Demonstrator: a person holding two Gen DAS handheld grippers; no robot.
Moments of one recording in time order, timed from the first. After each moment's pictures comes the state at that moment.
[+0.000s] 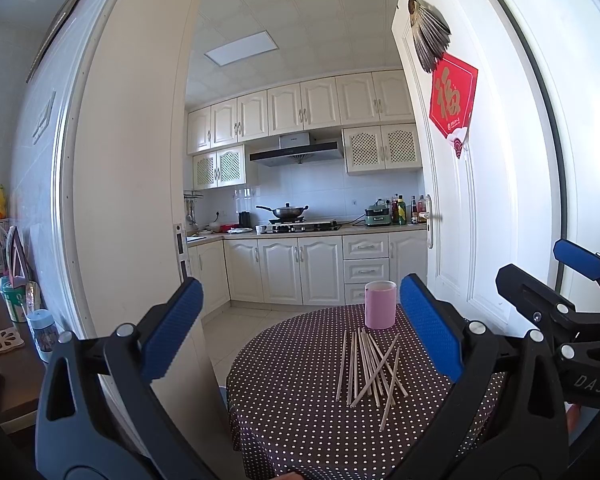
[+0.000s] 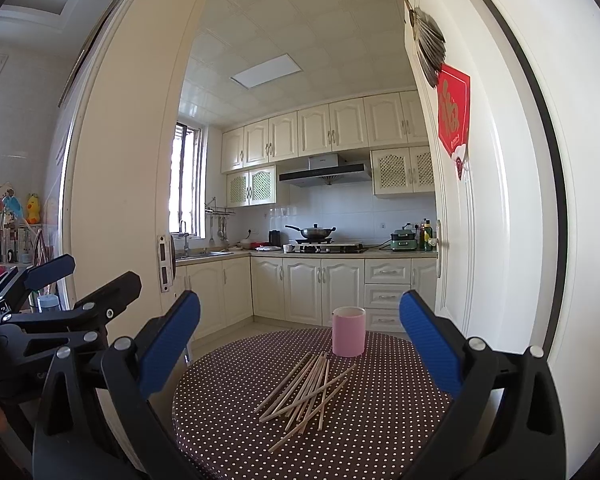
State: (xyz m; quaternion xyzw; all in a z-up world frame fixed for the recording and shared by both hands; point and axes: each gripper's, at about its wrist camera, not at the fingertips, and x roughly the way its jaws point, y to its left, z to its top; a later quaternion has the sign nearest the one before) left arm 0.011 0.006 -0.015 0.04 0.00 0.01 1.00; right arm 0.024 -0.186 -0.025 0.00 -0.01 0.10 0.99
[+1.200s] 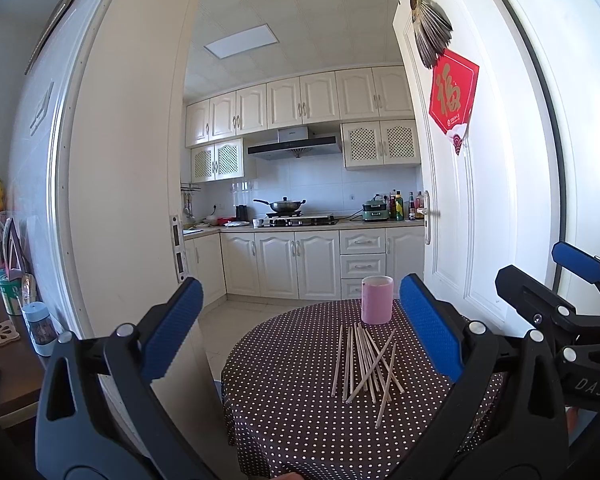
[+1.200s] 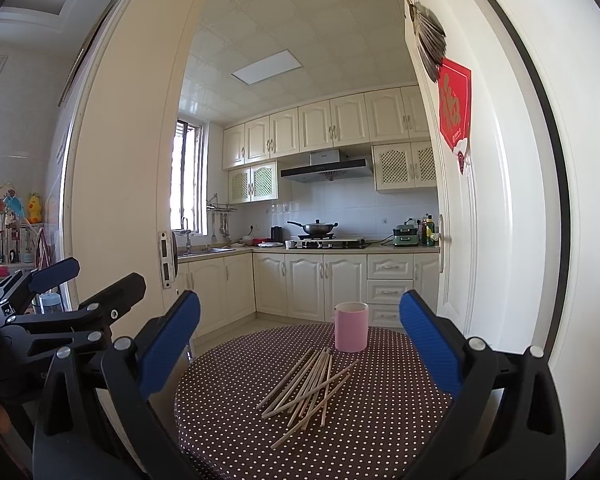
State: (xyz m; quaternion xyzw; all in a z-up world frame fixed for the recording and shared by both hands) left arm 0.015 0.009 -0.013 0.03 0.01 0.00 1.00; right arm 0.027 -0.187 -0.025 0.01 -0.01 0.11 0.99
